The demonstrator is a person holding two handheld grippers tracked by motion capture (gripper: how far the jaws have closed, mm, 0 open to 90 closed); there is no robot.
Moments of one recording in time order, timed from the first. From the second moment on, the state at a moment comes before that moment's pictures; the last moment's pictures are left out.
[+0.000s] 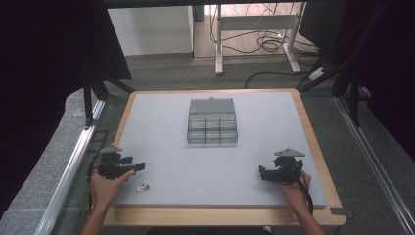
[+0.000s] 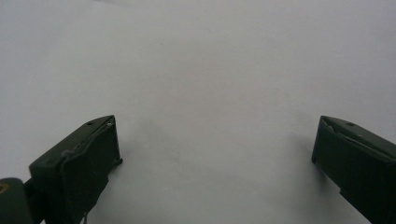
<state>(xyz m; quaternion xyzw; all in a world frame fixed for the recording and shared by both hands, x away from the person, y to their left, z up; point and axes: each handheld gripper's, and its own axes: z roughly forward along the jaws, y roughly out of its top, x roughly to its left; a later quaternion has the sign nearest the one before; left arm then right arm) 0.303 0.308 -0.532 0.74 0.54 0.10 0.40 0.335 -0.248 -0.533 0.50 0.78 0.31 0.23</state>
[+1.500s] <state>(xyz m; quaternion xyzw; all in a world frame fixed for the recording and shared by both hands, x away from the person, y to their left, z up) 0.278 0.310 -0.500 0.77 0.49 0.10 0.39 0.333 -0.249 -0.533 0.50 0.78 0.31 0.23</state>
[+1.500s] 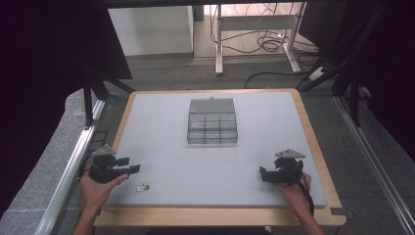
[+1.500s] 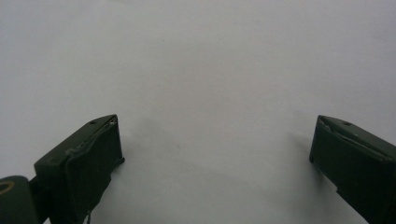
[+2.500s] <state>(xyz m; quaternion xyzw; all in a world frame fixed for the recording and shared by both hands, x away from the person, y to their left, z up) 0.249 0.285 -0.513 0.81 0.46 0.05 0.35 0.333 -0.249 -0.533 0.50 0.78 0.31 0.23</state>
